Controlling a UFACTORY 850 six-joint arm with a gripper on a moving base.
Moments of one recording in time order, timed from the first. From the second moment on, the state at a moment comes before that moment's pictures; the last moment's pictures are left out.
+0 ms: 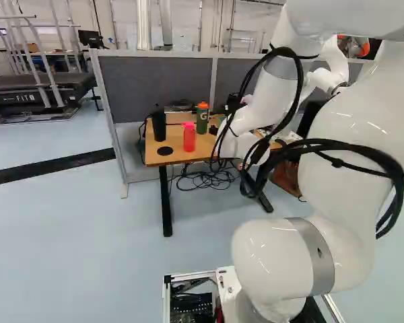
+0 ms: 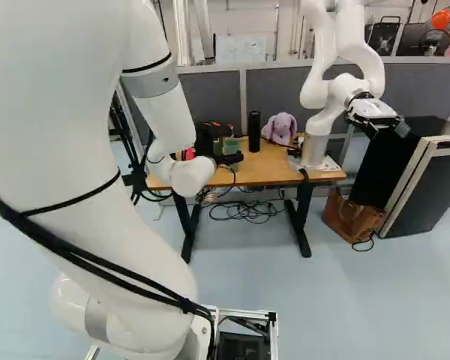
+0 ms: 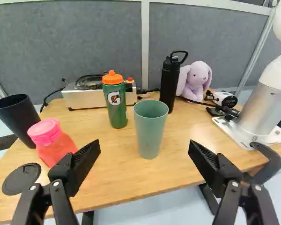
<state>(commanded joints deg) -4.1 -4.0 -22.4 0.0 57.2 0.0</state>
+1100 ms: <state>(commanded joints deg) -0.7 12.7 -7.9 0.0 51.2 0.0</state>
